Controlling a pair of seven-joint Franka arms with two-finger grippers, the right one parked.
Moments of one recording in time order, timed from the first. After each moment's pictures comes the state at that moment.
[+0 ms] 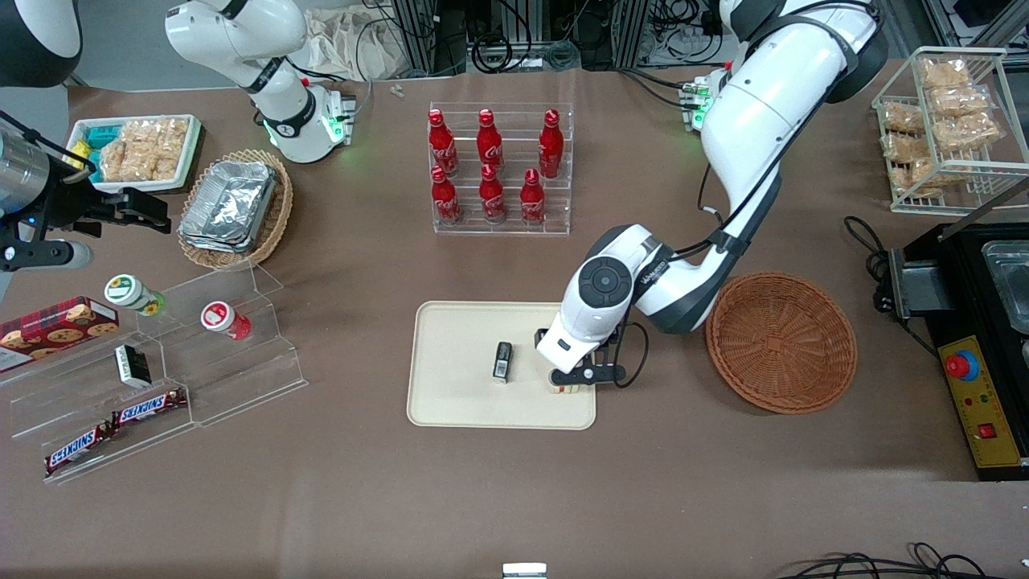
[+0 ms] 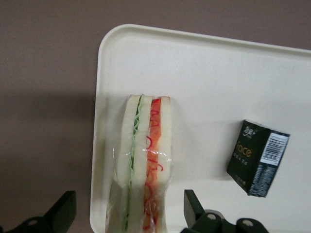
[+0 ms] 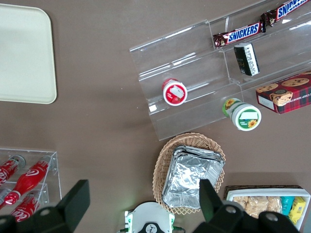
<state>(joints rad) -0.27 0.77 -0.44 -1.46 0.29 2.20 -0.85</state>
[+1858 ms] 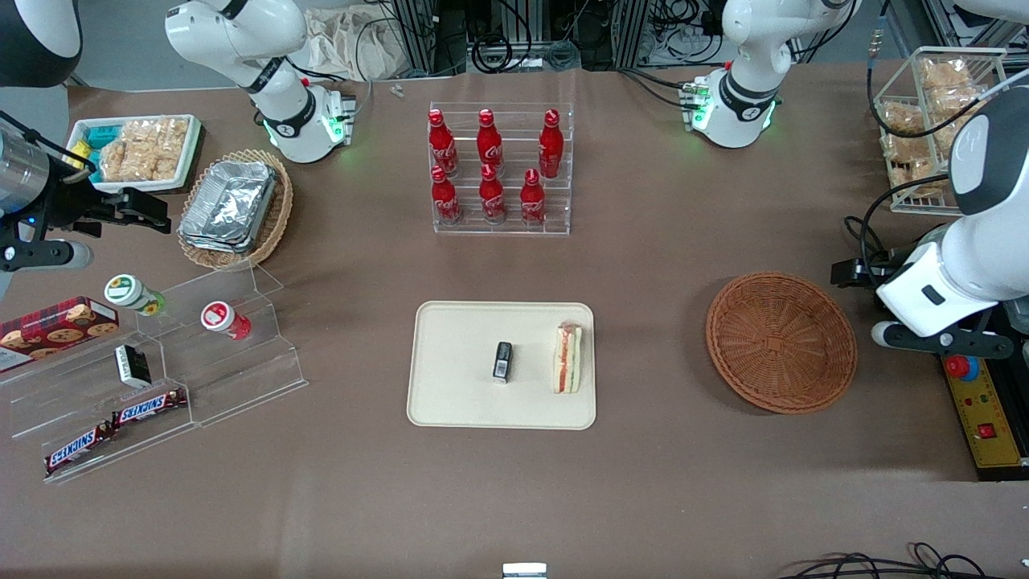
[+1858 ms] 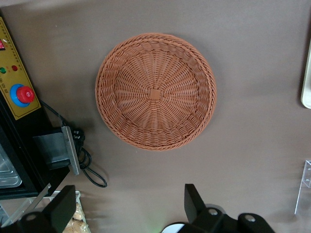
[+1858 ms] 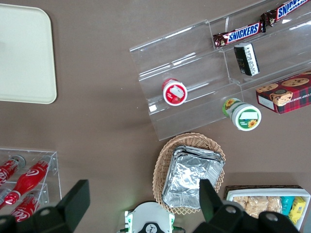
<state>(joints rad) 0.24 0.33 -0.43 -1.33 0.22 1.41 -0.01</state>
